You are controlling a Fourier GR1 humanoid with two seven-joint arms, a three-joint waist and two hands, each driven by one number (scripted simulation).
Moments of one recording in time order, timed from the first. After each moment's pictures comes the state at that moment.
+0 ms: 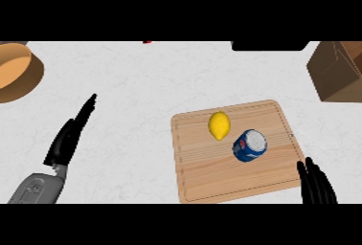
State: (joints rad) left arm -0.16 0.37 -0.17 -1.30 -0.06 0.11 -0.05; right arm 0.61 0.00 0.38 -2.18 1.23 -0.28 0.20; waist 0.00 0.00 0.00
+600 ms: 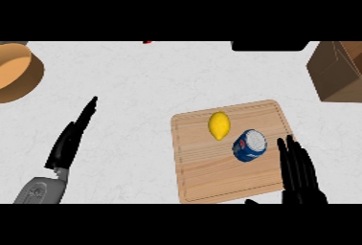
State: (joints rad) left arm -0.13 0.32 -0.12 -1.32 -0.12 0.08 -0.05; right arm 0.40 -0.01 0.38 -2.04 1.31 -0.26 0.32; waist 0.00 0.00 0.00
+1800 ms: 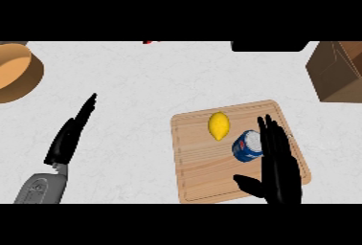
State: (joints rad) left arm -0.15 0.25 -0.01 -1.31 -0.21 -0.02 -0.05; right arm 0.14 -0.02 0.31 -1.74 1.22 -0.30 0.35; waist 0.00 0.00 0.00
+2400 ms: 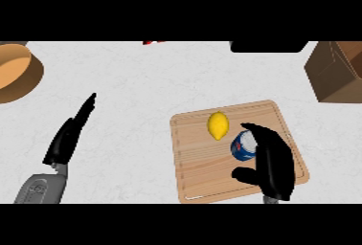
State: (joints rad) left arm -0.15 0.24 0.02 -1.33 -0.24 -0.04 -0.03; right arm 0.04 -0.02 0.30 -1.65 1.27 -0.32 0.37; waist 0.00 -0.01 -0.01
